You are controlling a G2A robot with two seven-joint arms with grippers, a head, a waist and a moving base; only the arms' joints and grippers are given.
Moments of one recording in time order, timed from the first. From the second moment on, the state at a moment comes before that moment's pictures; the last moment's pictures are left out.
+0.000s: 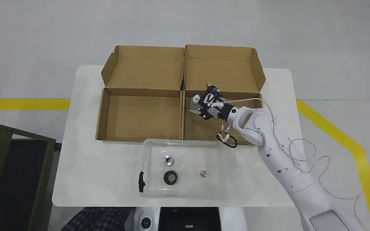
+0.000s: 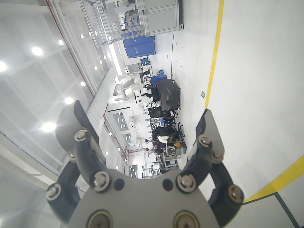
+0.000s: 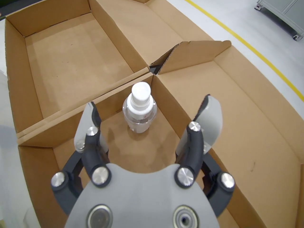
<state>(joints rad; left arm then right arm) -0.01 -0.37 -0.75 -1.25 2.03 -0.40 0.22 -0.90 -1.20 1.00 -1.48 -1.25 -0.50 0.25</state>
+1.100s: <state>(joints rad) -0.01 -0.37 -0.75 -1.25 2.03 -0.40 0.22 -1.43 -1.10 1.13 -2.18 -1.49 -0.77 0.44</state>
